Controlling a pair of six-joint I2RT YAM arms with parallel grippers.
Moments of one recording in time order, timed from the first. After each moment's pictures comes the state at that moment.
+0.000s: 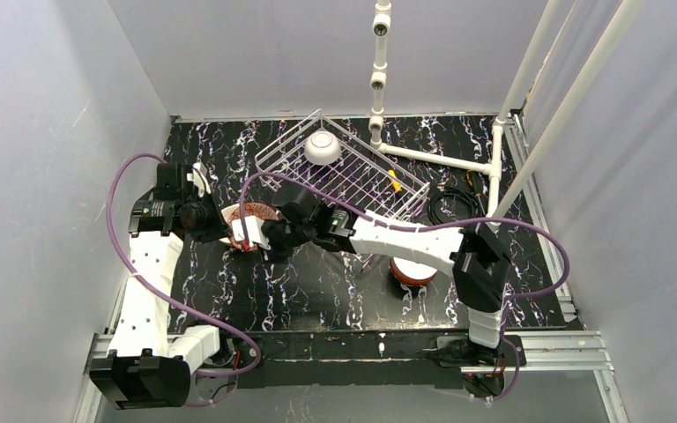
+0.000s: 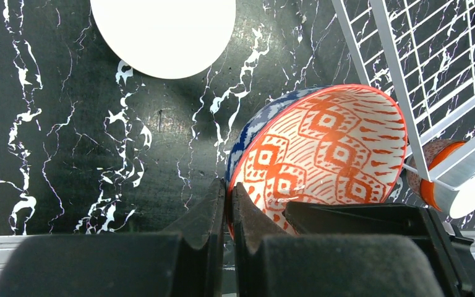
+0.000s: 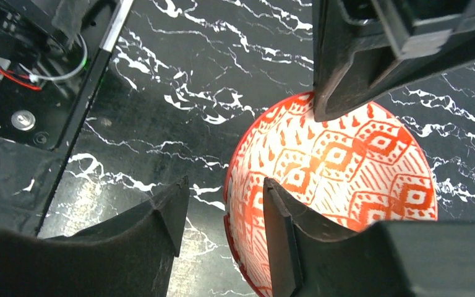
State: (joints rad) left arm 0.03 1.05 1.16 -1.14 0.18 -0.33; right arm 1.17 1.87 1.57 -0.23 -0.48 -0.60
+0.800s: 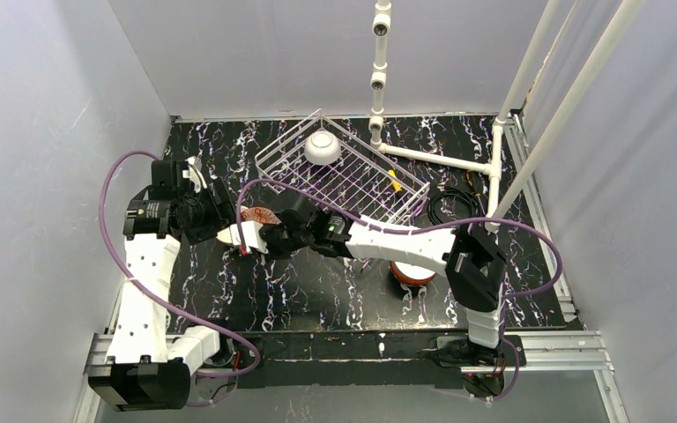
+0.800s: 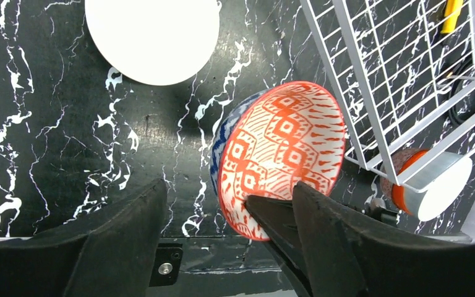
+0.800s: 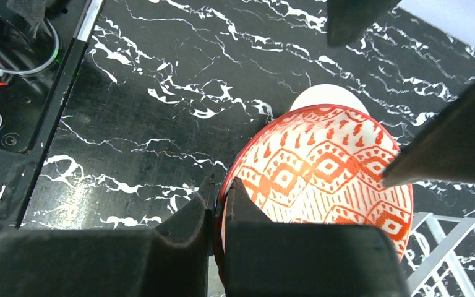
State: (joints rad) left arm 0.03 1.04 1.20 -1.14 0.19 -0.38; right arm 1.20 1.89 1.55 -0.18 -0.41 -0.62
